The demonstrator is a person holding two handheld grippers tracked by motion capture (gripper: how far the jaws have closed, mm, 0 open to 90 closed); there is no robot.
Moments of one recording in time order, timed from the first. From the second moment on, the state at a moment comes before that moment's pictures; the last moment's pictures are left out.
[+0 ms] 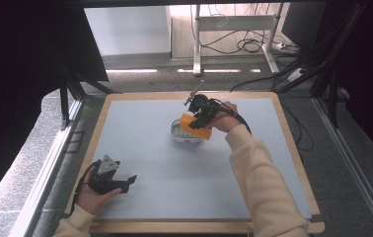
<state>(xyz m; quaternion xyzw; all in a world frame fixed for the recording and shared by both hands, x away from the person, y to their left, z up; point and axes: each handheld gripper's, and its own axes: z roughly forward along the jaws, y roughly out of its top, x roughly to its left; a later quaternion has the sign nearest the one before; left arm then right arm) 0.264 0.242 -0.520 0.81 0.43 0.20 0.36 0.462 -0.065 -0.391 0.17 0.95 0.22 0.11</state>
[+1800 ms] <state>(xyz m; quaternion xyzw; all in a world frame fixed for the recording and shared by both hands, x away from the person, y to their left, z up) 0.266 0.243 -0.521 0.80 0.43 0.20 0.36 0.508 -0.031 -0.421 0.09 0.97 0.20 0.07</state>
